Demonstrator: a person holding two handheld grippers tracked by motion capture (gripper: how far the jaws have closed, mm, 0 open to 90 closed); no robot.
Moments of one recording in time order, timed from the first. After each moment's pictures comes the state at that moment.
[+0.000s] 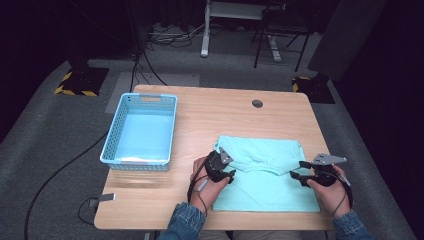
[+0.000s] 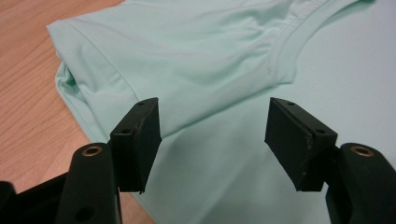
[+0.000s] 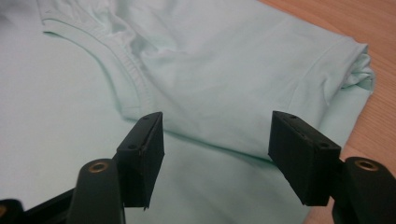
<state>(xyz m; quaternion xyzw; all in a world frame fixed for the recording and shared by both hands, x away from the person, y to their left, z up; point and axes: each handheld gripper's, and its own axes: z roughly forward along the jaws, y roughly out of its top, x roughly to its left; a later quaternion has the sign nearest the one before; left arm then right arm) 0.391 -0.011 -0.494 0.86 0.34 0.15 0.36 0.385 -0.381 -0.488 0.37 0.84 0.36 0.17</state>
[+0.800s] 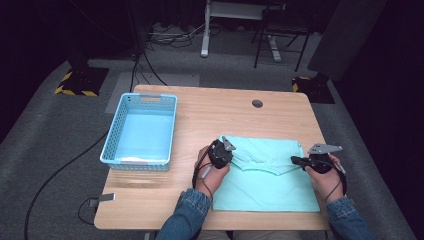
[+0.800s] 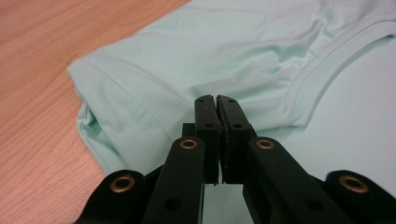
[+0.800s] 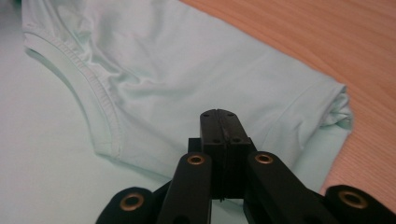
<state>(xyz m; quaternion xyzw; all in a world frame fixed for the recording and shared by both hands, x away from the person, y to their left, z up) 0.414 -0.017 -0.476 0.86 0.34 0.15 0.36 0.410 -0.377 -0.476 0.37 0.84 0.36 0.18</state>
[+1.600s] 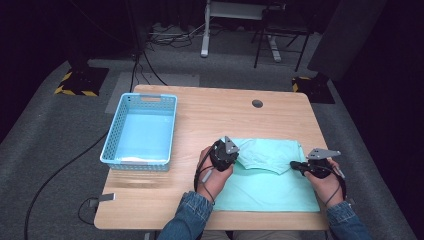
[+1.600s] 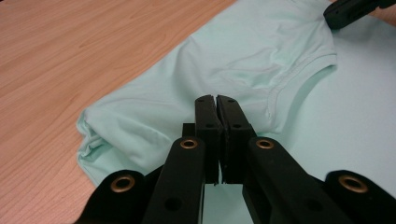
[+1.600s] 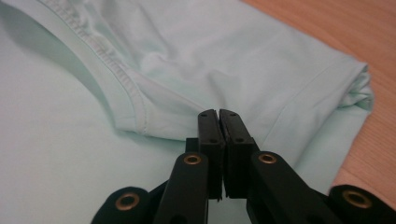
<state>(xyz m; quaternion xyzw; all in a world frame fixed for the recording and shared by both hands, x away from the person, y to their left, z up) 0.393 -0.019 -0.454 0.84 0.32 0.16 0.41 0.399 -0.376 -0.485 0.36 0.85 0.35 0.17</state>
